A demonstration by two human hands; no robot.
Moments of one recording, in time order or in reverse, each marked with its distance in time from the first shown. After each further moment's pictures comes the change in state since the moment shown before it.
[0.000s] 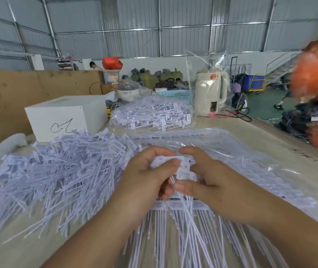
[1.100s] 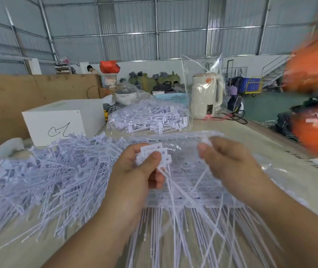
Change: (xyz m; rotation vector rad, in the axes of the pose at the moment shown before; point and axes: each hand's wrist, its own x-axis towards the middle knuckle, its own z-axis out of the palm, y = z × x) left_hand -0.003 0.005 0.002 -0.186 0.170 0.050; right_hand 0.000 -0.002 -0.022 0.226 0.484 0.001
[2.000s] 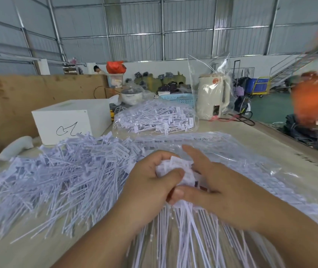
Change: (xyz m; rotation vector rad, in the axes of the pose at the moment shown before) left_hand -0.001 -0.002 -0.001 0.297 -0.221 0.022; right_hand -0.015 -0.011 0.014 -0.501 -0.474 -0.050
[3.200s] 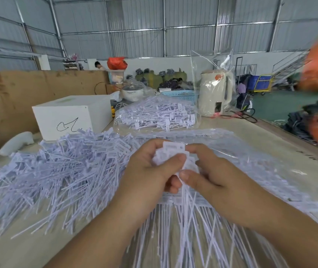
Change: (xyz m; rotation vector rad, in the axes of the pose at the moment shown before) left_hand 0.001 0.006 0.000 -0.147 0.066 -0.001; right_hand 0.004 0.003 0.010 0.157 0.134 -0.169
